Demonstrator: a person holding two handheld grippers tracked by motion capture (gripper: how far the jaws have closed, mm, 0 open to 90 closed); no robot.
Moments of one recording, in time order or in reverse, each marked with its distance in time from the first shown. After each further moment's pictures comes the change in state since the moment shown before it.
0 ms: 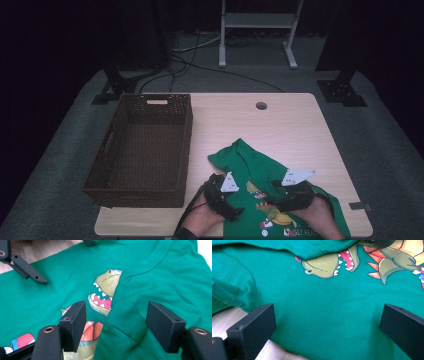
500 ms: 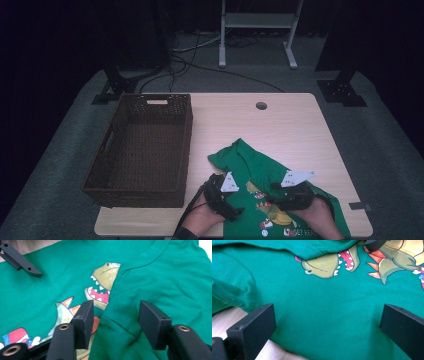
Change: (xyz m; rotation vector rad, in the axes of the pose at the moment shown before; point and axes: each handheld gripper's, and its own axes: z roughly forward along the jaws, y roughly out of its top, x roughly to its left) left arm 0.000 0.000 0.000 0.000 0.000 0.000; right arm 0.000 -0.004 0.002 0.025 -0.021 -0.012
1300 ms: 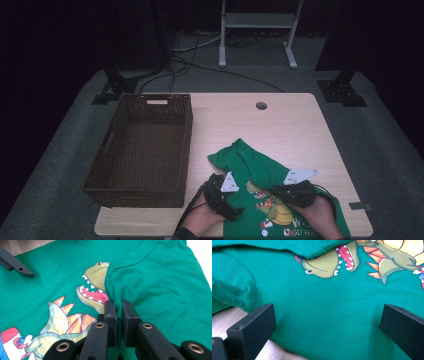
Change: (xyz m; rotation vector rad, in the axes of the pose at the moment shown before) left arm 0.000 0.000 0.000 0.000 0.000 -0.001; right arm -0.007 -0.001 -0.004 -0.004 -0.018 0.018
